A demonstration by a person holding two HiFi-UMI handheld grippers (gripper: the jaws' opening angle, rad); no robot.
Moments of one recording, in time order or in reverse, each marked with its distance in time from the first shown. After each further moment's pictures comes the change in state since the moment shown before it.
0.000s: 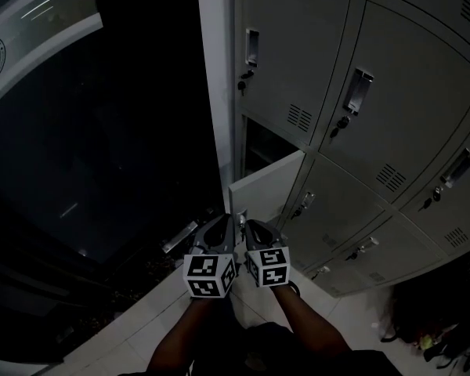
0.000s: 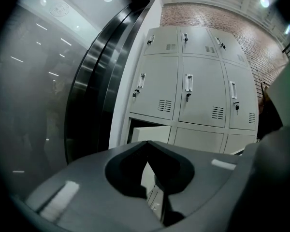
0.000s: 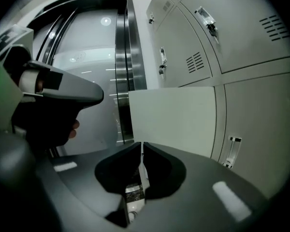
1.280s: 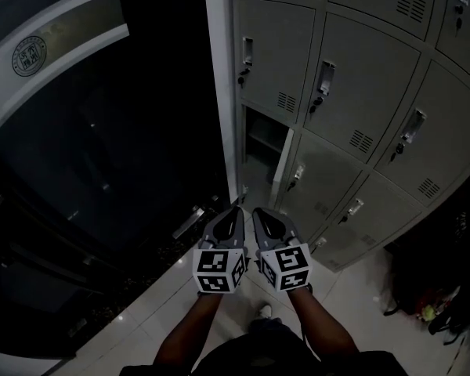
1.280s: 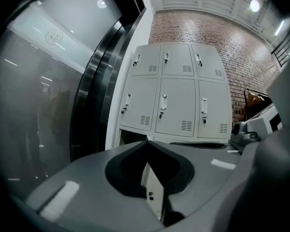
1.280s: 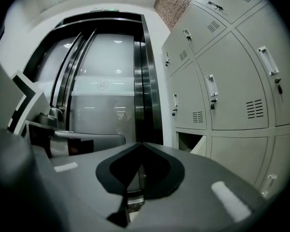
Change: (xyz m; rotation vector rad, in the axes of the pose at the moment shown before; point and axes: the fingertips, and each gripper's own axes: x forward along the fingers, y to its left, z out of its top) left arm -0.157 -0.077 0.052 0.046 -0.046 -0.065; right arm -0.196 0.111 0.108 -0.076 -0.184 0.025
